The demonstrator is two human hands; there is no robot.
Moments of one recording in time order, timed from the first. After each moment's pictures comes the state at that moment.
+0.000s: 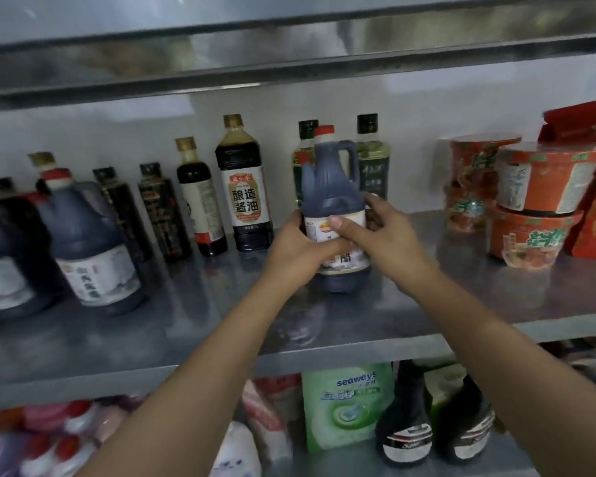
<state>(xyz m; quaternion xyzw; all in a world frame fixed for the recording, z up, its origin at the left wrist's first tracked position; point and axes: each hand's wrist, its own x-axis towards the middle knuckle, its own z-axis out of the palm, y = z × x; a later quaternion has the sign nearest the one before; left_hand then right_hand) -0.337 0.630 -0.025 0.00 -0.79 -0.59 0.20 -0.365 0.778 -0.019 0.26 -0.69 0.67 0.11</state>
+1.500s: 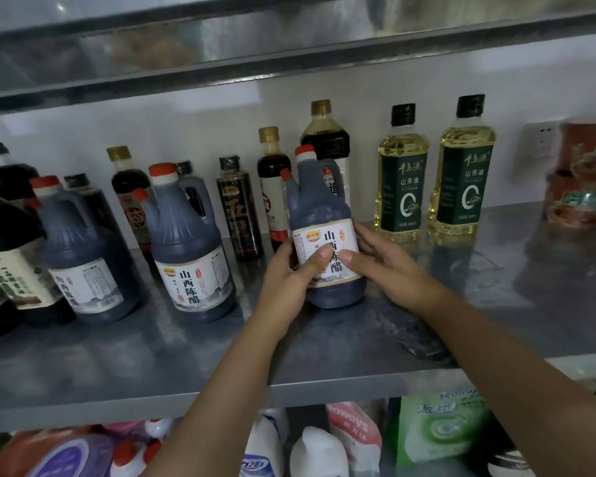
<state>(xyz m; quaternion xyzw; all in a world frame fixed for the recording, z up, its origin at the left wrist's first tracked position) -0.299 0.470 -0.058 -0.02 -0.70 -0.69 0.20 -0.359 0.638 -0.054 0.35 -0.67 0.65 -0.08</state>
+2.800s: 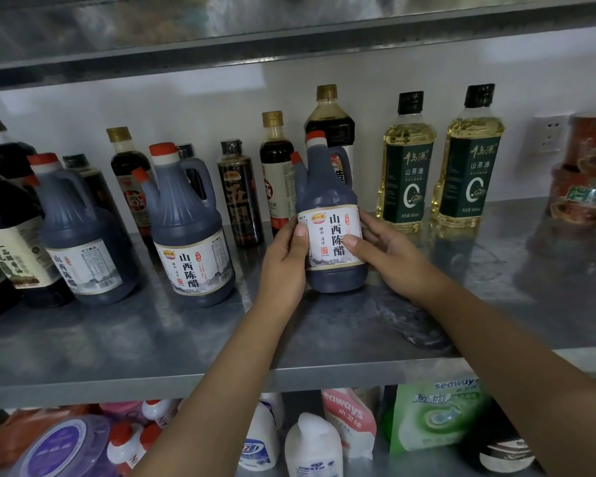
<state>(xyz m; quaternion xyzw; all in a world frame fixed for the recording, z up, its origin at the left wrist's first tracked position) -0.306 0.470 -0.065 0.00 -0.72 -0.63 0.30 -0.365 0.638 -0.058 0.33 -0.68 0.65 -0.08</state>
